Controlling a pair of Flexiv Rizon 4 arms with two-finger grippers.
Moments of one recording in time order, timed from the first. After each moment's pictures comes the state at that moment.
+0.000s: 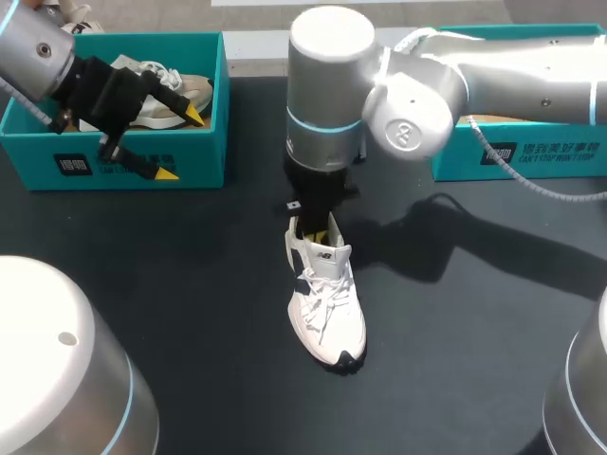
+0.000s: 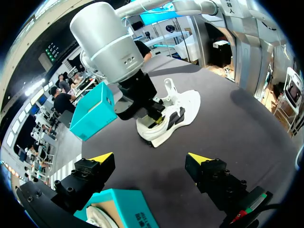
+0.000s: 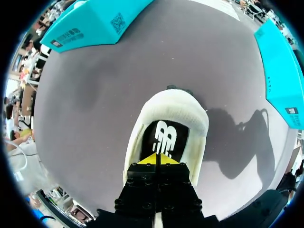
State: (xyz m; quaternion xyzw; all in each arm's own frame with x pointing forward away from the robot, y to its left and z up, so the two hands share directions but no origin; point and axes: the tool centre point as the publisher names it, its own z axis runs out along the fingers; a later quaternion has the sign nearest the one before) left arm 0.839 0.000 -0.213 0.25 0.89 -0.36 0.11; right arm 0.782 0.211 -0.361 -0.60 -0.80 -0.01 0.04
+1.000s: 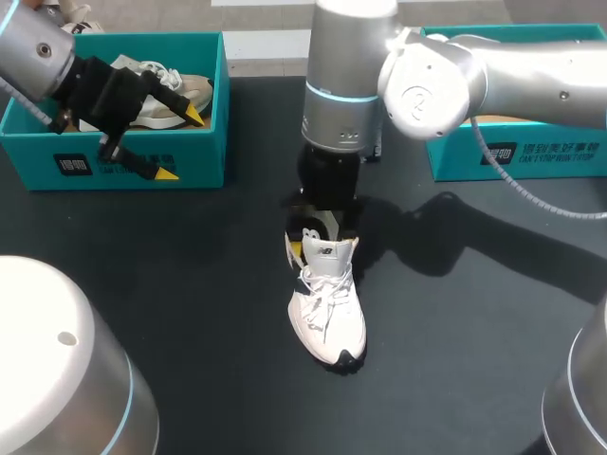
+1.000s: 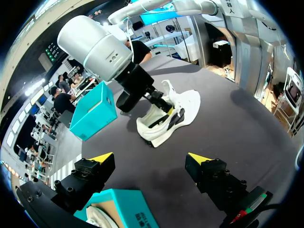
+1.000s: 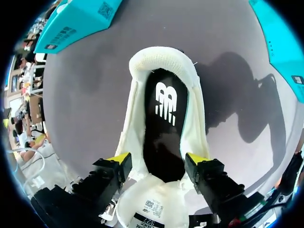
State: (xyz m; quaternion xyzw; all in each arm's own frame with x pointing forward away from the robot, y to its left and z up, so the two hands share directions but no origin) left arm 0.839 0.000 -0.213 0.25 0.89 -0.36 0.11; right arm 0.743 0.207 -0.342 -0.63 -0.76 0.03 0.15
